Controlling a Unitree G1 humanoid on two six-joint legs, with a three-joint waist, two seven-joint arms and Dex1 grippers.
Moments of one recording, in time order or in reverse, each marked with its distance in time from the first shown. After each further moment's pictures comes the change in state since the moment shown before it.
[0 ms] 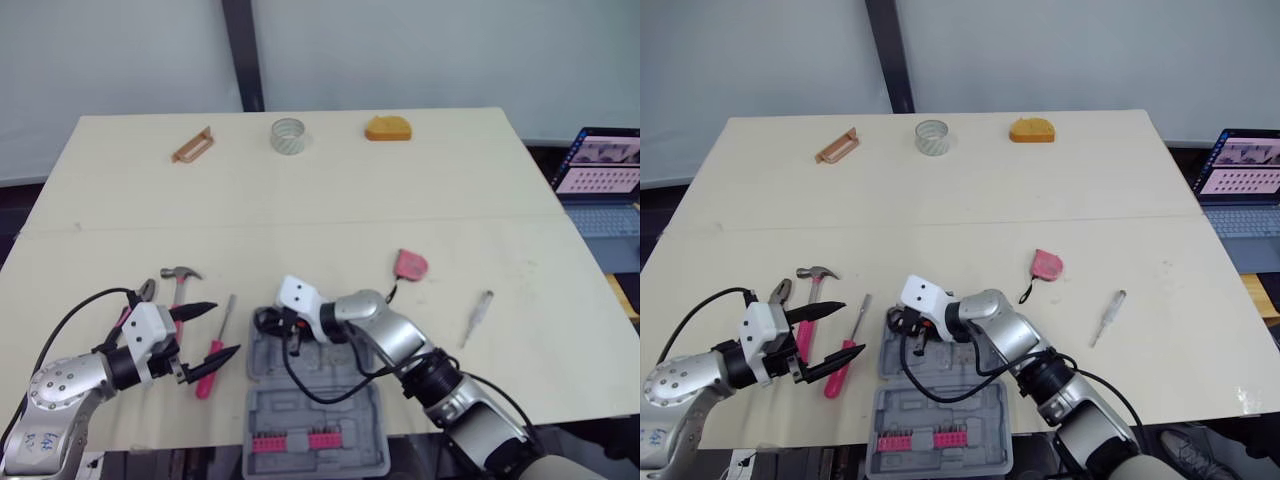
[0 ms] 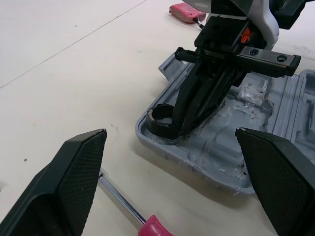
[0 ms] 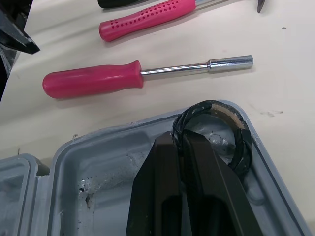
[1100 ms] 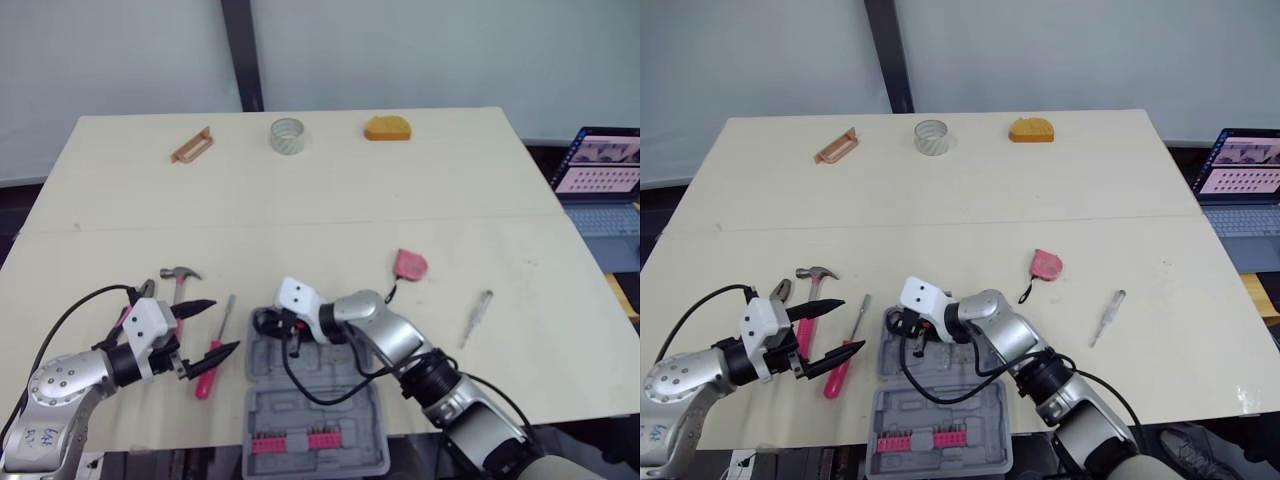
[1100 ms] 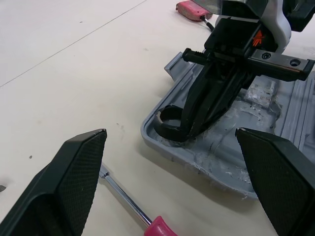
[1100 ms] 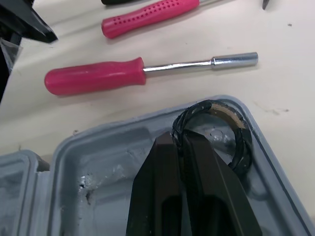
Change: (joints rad) left arm -0.011 0.005 -0.001 -0.008 0.000 0.034 0.028; right arm 0.000 0.010 -0.002 0.030 -0.020 -0.021 0.012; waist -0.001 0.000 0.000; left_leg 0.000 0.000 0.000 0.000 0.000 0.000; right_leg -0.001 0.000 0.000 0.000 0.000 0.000
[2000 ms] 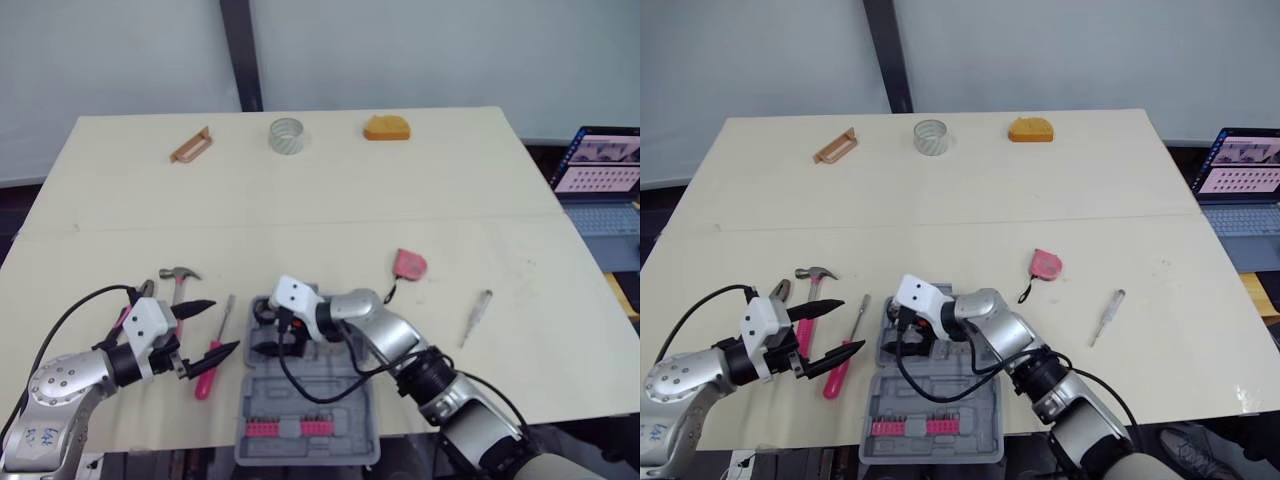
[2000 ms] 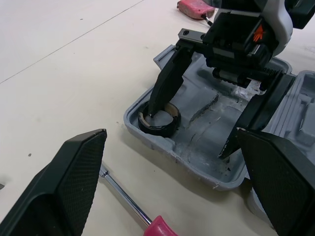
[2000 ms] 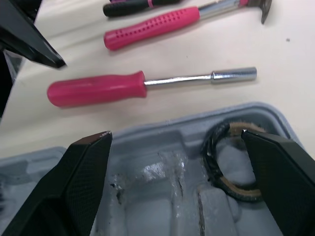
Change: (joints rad) left arm -0.001 0.000 0.000 0.000 0.000 0.012 0.001; right arm -0.014 0.014 -0.007 -0.025 0.018 0.002 0.015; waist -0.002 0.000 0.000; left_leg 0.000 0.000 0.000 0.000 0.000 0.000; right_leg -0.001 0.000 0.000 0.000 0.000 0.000
